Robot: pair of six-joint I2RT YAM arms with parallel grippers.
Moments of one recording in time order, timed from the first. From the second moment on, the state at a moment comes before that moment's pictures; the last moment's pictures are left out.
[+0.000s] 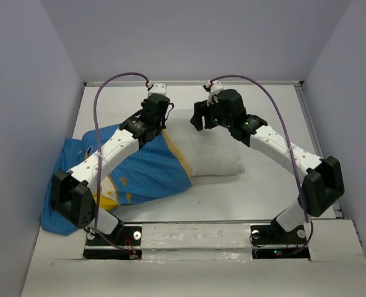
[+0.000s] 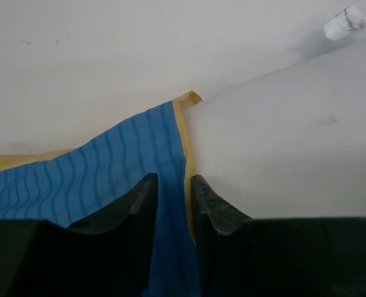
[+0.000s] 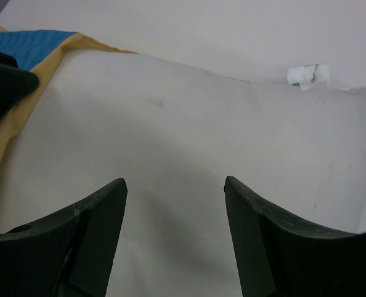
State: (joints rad) left arm -0.60 1.45 1.29 -0.47 -0.52 -0.26; right arm 0.62 1.54 1.32 -0.19 -0.07 0.20
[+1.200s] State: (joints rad) left arm -0.68 1.38 1.29 -0.22 -0.13 -0.24; right arm 0.55 1.41 1.21 -0.15 -0.25 0.04
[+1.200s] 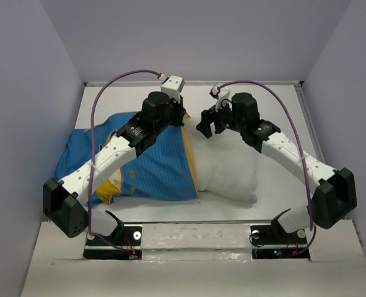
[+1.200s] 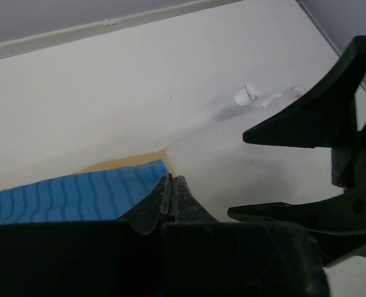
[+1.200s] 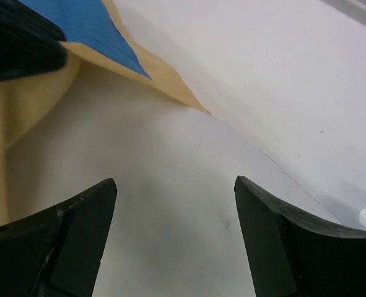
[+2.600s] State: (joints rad) left arm -0.79 1.50 1.38 -0.08 0.10 -0.51; right arm 0.50 1.53 0.93 0.47 -0.18 0.50
